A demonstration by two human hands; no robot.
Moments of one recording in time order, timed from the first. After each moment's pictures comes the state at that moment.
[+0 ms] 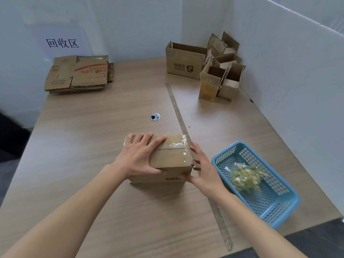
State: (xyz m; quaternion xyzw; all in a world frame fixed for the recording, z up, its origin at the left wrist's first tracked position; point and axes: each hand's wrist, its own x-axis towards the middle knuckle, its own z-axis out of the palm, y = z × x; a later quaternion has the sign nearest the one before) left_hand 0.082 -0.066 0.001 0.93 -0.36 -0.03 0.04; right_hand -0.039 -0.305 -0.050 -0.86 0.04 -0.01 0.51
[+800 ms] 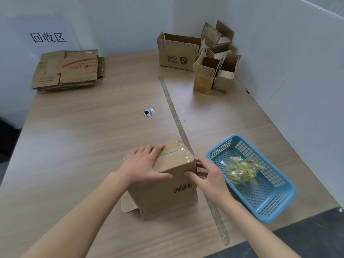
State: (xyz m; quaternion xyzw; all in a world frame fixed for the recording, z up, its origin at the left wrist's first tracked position) left_hand 0.062 -0.093 -0.030 0.93 -0.32 -0.19 0.08; right_hand -0.070 -0.323 -0.072 -0.83 0.12 -0.04 0.54
